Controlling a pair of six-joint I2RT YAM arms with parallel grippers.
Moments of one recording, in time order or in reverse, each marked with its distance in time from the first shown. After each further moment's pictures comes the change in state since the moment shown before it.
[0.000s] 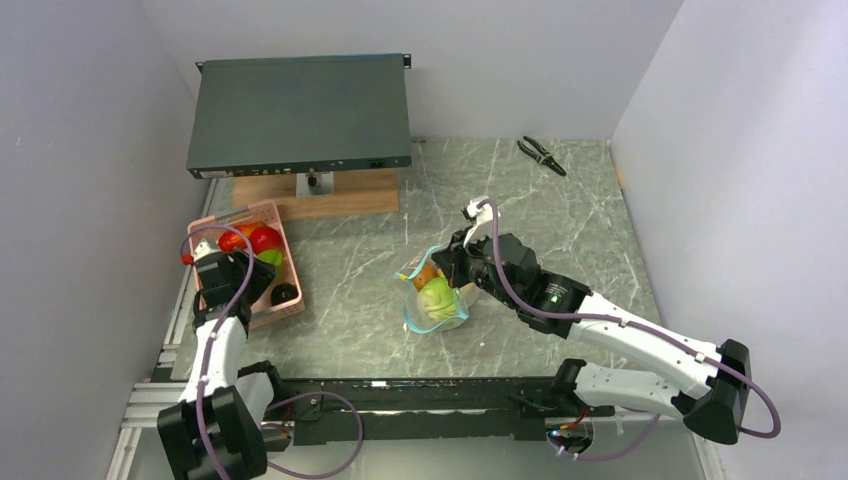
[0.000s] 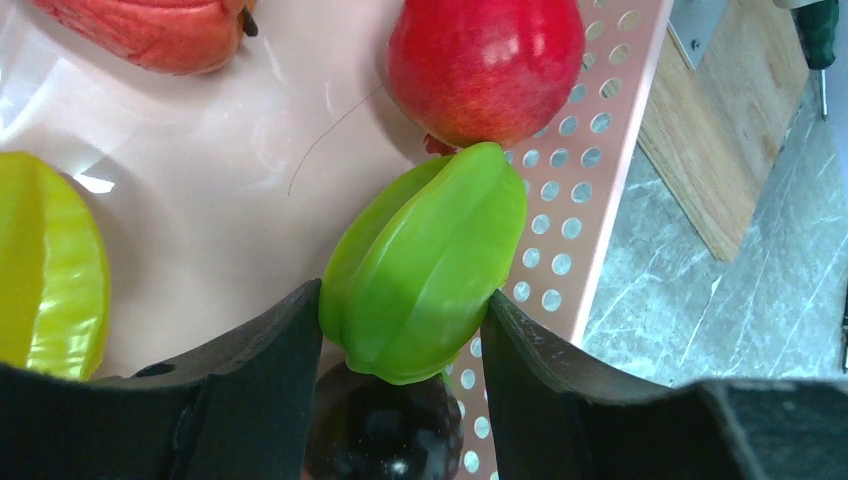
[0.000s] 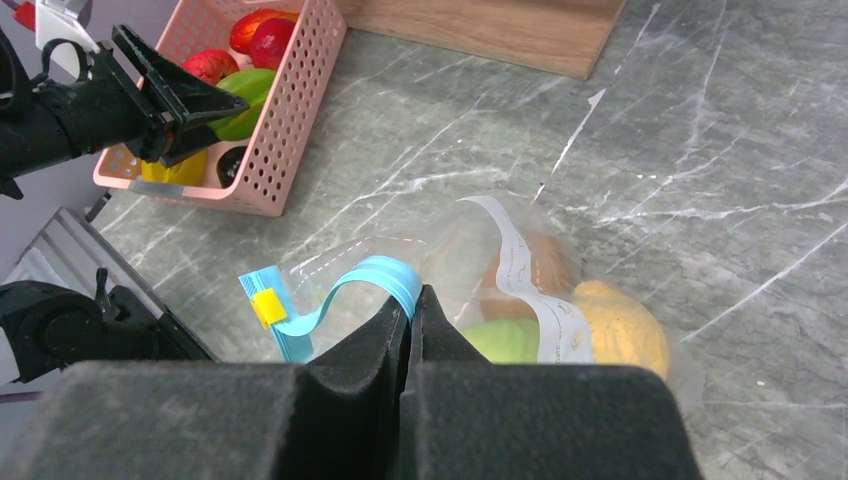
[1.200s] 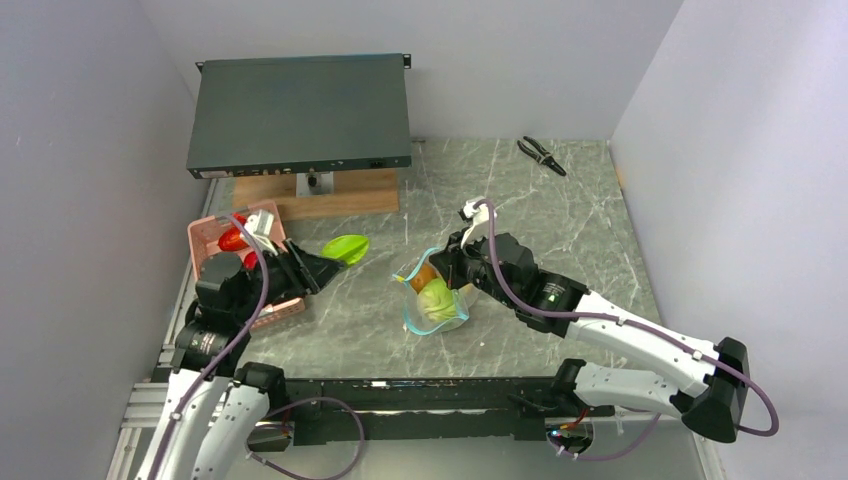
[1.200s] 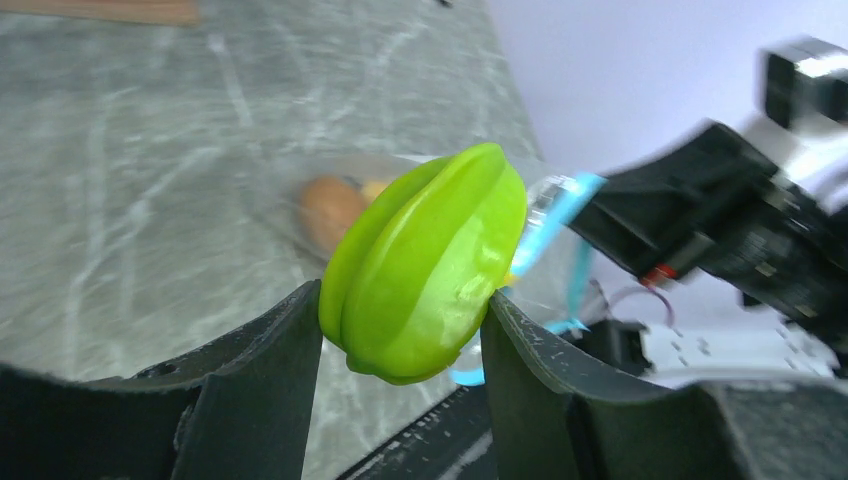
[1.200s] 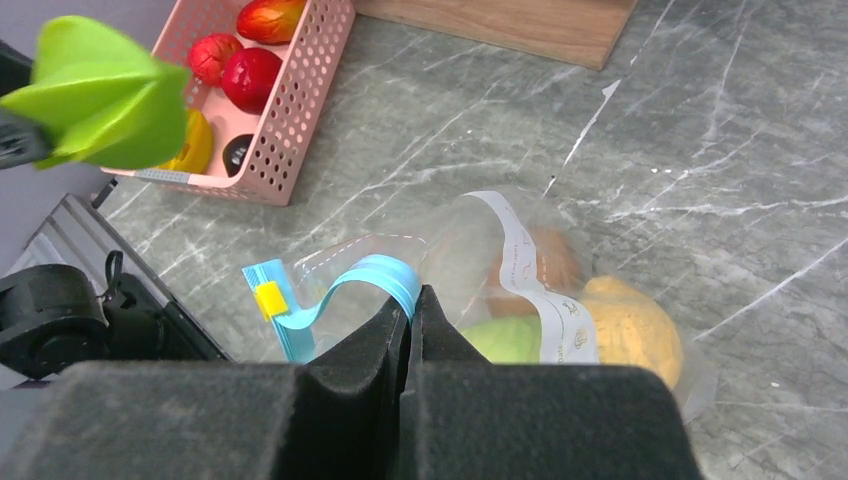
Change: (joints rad) left arm -0.524 -0.435 0.319 -0.361 0.319 -0.009; right arm 0.000 0.008 0.000 -0.003 -0.026 0.002
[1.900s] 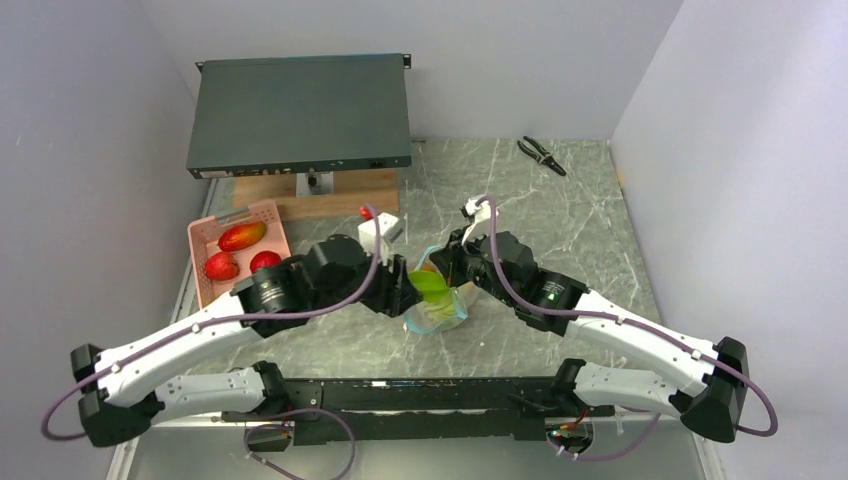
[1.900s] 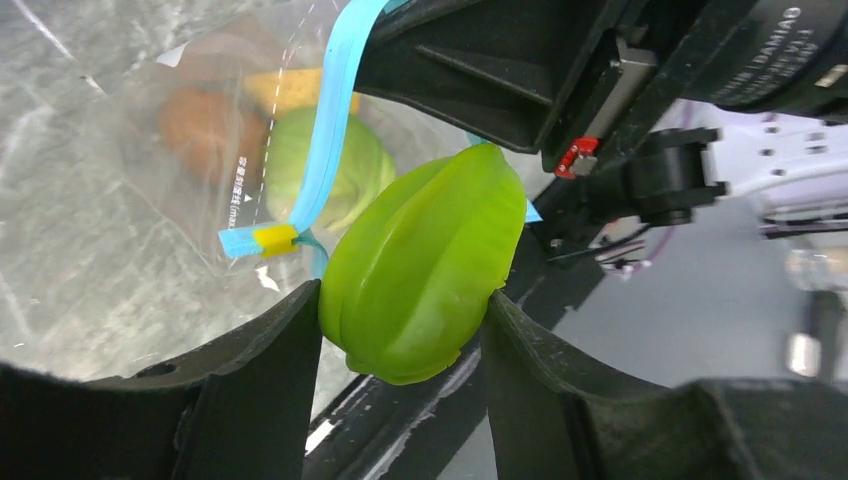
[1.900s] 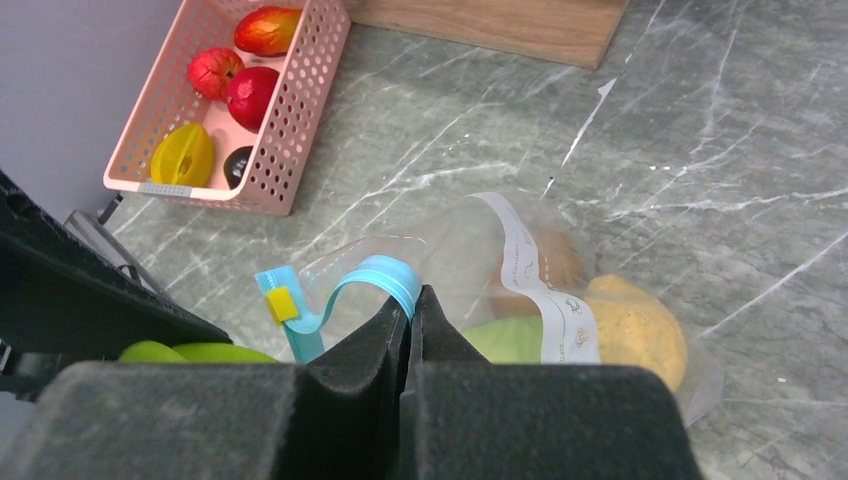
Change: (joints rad) left arm -0.860 0.477 0.358 -0.105 -0.466 0.132; right arm -0.002 0.011 0.007 0.001 0.007 0.028
